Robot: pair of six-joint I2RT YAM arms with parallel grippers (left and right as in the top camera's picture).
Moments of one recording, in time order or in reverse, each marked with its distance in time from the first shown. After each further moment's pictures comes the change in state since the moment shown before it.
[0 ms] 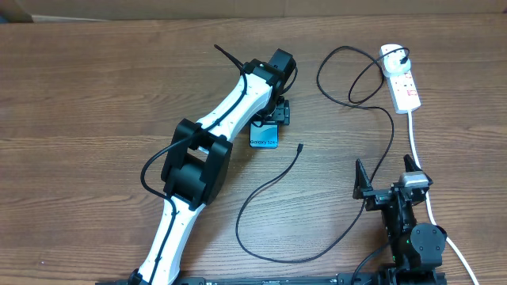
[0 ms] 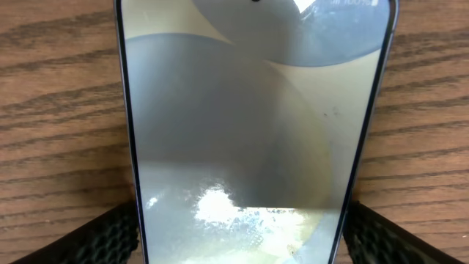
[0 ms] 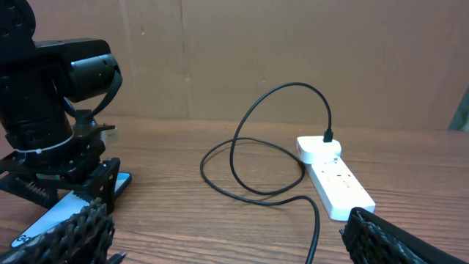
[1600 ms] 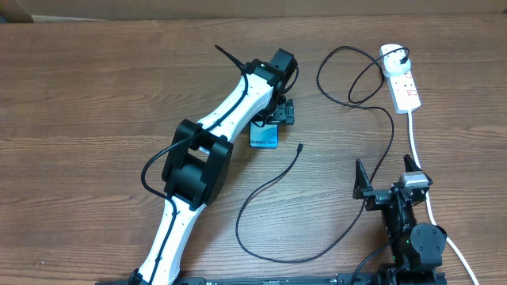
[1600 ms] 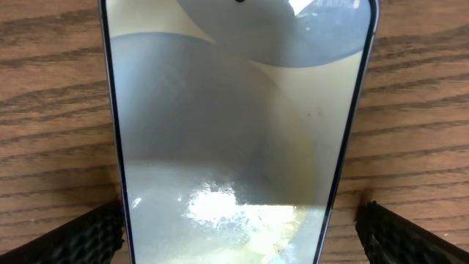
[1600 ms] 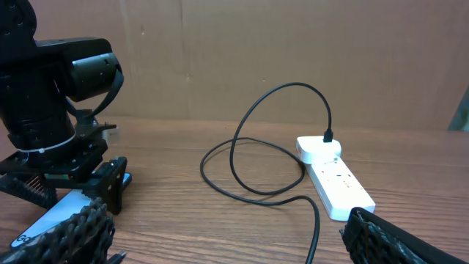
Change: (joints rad) left arm -0.005 0.002 0.006 0.005 0.014 -0.019; right arm 0.000 0.000 0.000 0.000 0.000 0.000
